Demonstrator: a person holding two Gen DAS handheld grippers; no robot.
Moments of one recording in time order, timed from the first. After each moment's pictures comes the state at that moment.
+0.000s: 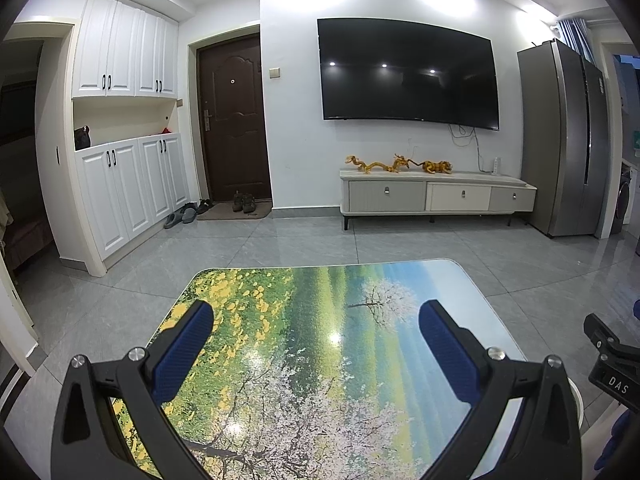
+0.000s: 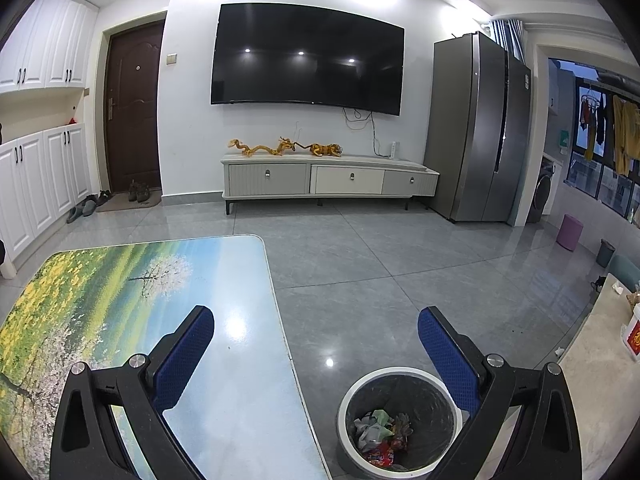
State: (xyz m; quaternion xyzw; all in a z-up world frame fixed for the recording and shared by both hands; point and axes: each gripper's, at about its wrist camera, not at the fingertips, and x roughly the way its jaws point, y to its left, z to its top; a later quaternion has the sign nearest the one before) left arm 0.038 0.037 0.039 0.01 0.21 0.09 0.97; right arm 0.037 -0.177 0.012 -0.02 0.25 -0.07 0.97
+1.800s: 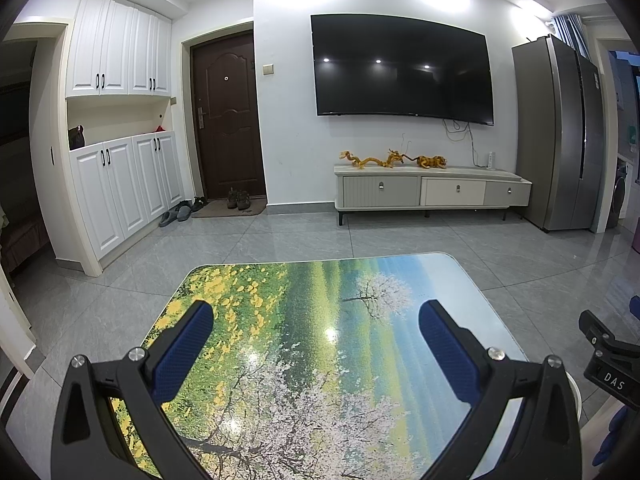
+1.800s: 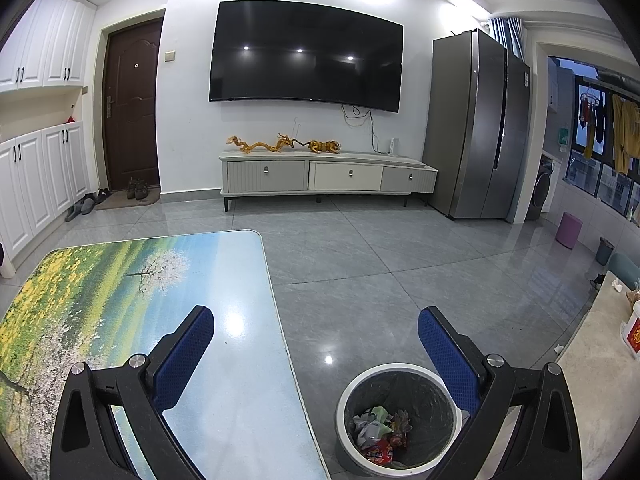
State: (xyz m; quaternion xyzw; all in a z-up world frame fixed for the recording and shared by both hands) left arm 0.042 0.035 0.030 0.02 0.21 0.08 0.97; right arm 0.039 -0.184 0.006 -0.03 0.25 -0.07 0.96
